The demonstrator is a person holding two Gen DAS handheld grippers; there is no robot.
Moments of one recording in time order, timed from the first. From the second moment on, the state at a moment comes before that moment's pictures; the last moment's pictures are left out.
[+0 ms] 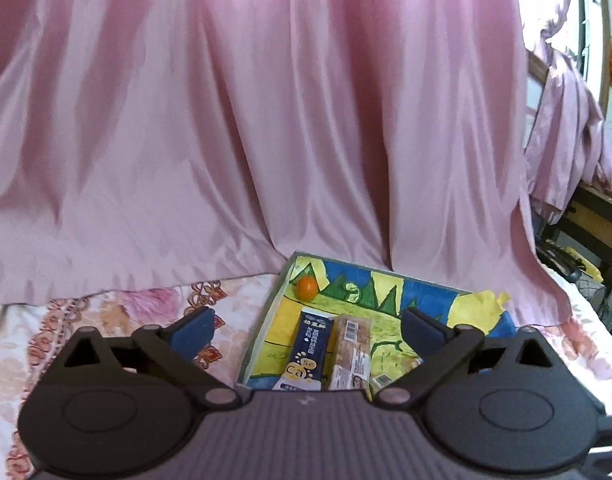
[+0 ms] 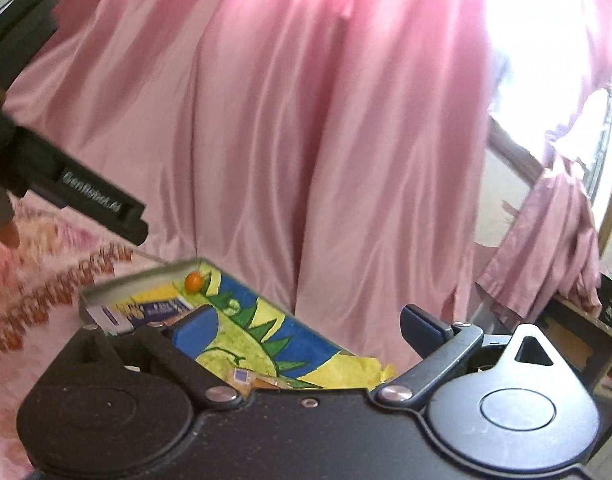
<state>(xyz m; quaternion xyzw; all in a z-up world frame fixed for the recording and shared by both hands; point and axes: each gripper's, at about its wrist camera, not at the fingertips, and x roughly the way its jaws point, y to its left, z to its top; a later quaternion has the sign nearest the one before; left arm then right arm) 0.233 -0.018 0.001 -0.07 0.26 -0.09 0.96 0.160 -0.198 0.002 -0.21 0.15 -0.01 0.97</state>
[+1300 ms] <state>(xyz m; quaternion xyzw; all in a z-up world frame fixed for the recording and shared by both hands) 0.012 -0.004 0.001 -0.01 0.29 -0.07 0.95 -0.031 -0.223 0.030 0.01 0.27 0.00 0.96</state>
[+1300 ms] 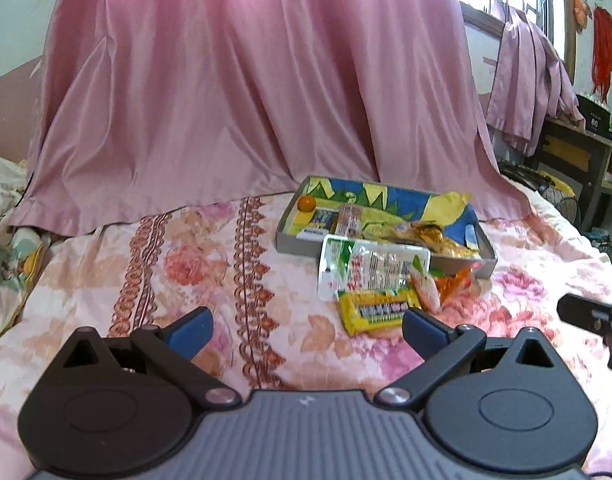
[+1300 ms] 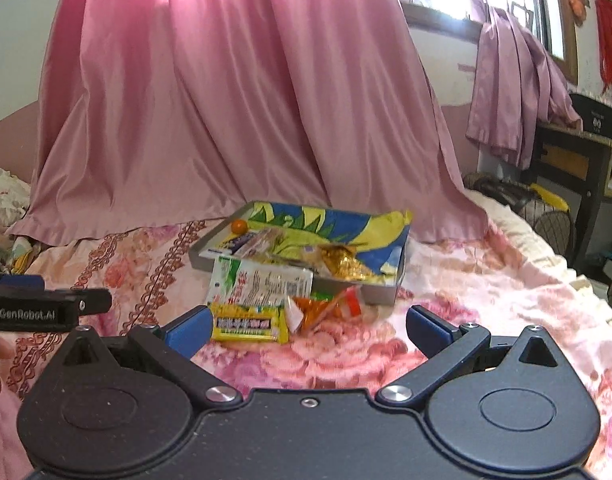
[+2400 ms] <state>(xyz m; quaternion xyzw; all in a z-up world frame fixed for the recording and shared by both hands) 0.099 -0.039 -0.011 0.10 0.34 -0.18 0.92 0.014 -0.254 0.021 0.09 0.38 0.00 0.92</state>
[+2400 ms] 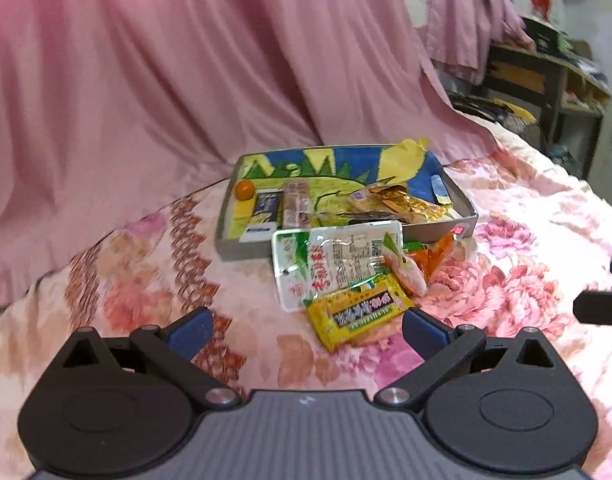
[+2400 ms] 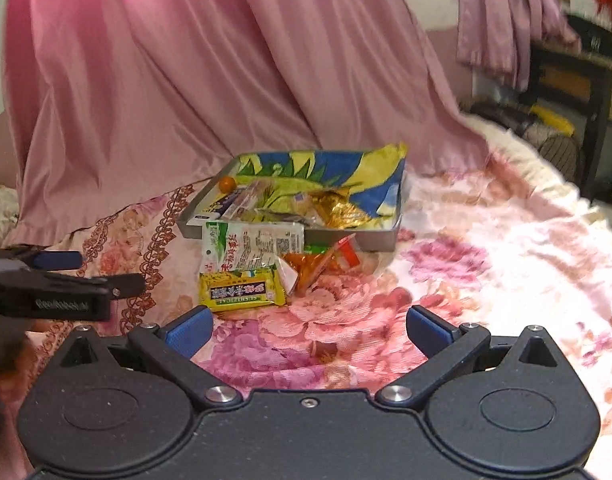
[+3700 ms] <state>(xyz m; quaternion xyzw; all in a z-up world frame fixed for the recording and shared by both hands) 0.173 -0.112 -0.118 0.28 0.34 -0.30 0.84 0.212 -0.264 -0.108 0.23 0.46 0.01 0.86</state>
